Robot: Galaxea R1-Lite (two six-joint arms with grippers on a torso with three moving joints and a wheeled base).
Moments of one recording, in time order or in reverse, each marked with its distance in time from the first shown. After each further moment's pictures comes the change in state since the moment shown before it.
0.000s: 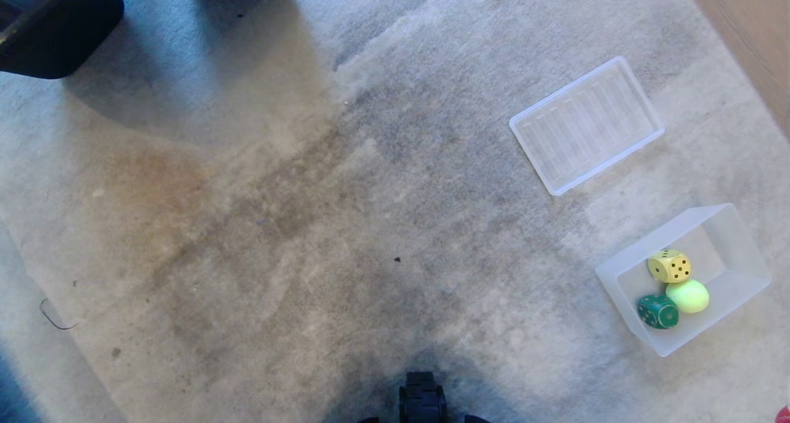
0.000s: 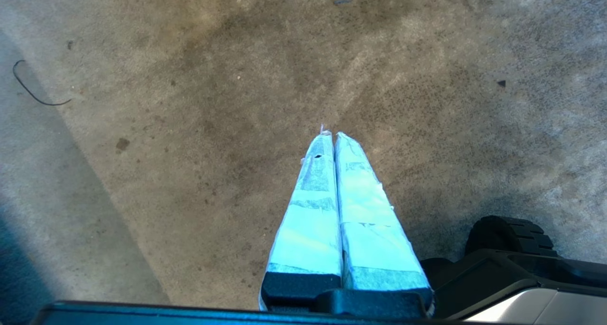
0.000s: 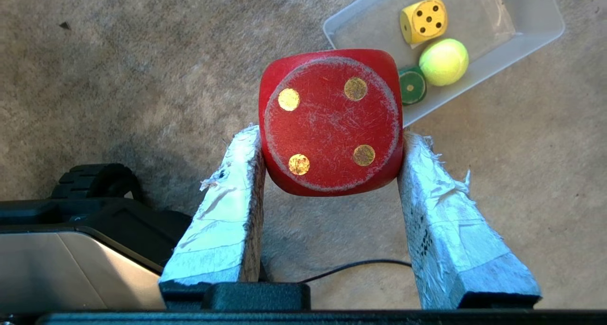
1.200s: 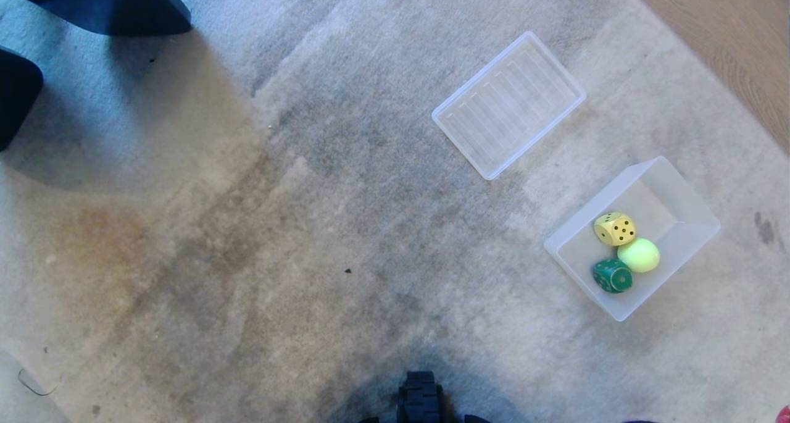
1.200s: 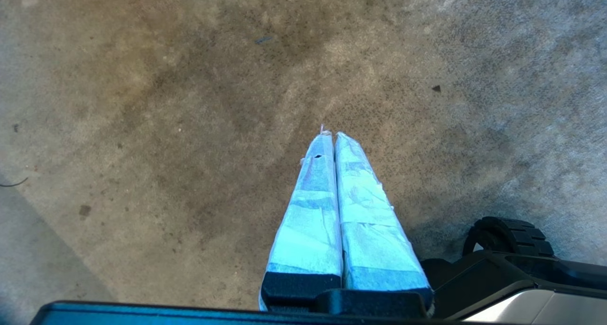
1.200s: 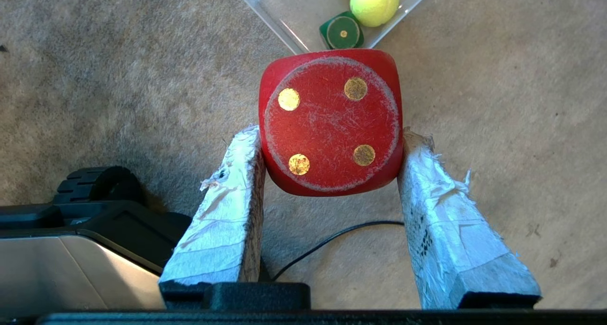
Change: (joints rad) left arm 0.000 0.000 0.000 -0.001 0.000 -0.008; right arm 0.000 0.001 -0.002 0.002 -0.008 0.022
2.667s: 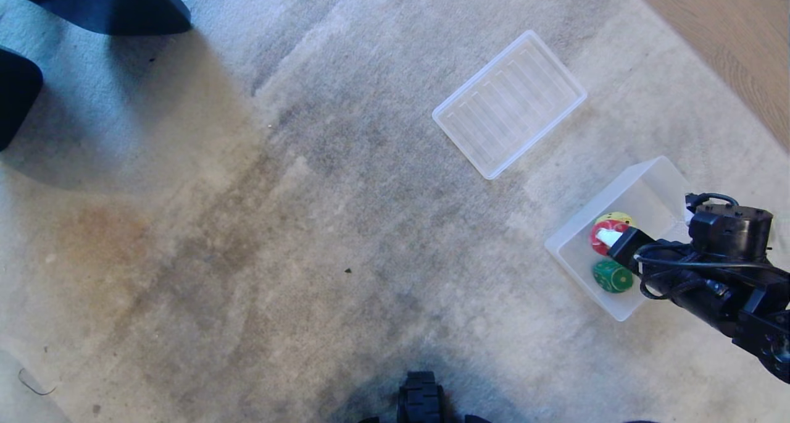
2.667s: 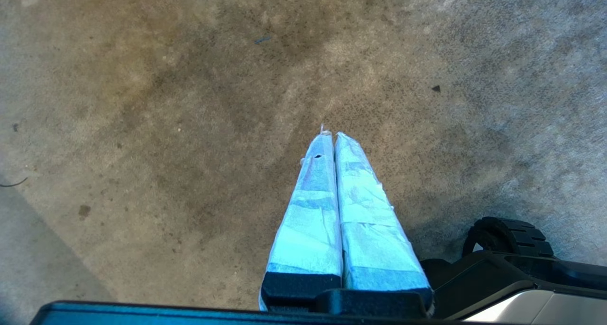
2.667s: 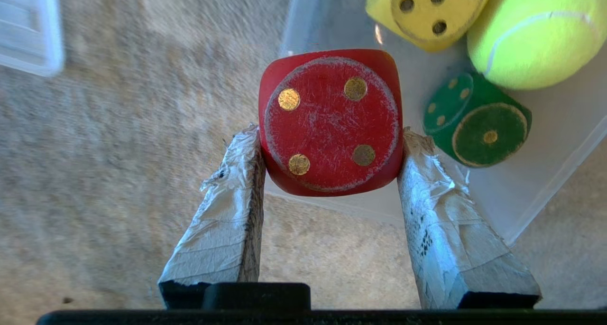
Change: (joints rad) left arm 0.000 0.000 0.000 0.000 0.000 -0.001; right arm 0.139 1.777 -0.405 -1.174 -0.165 0.581
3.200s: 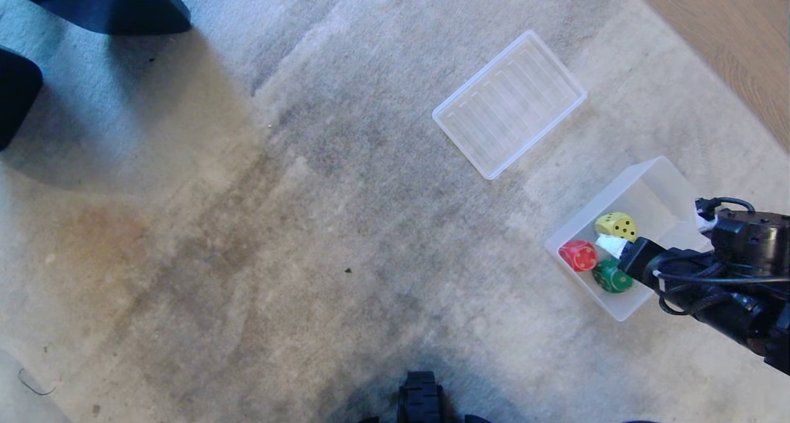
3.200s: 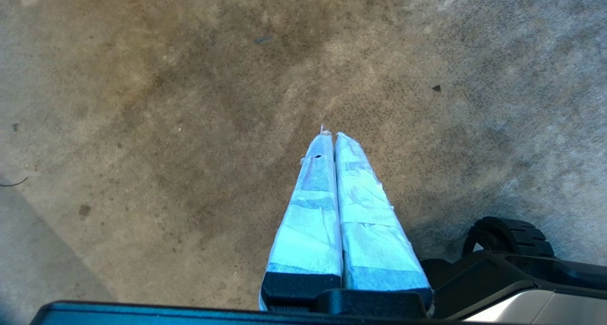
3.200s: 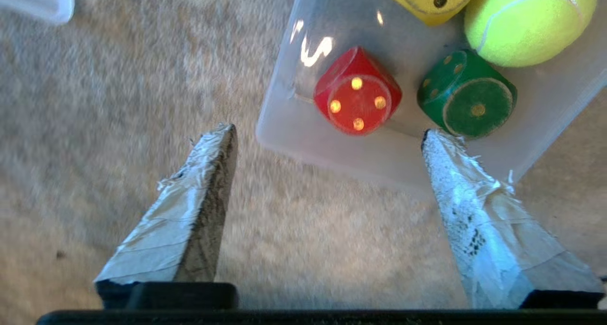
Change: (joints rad) left arm 0.000 0.000 0.000 0.000 0.000 0.000; right arm 0.017 -0.134 0.064 0.099 0.026 -0.066
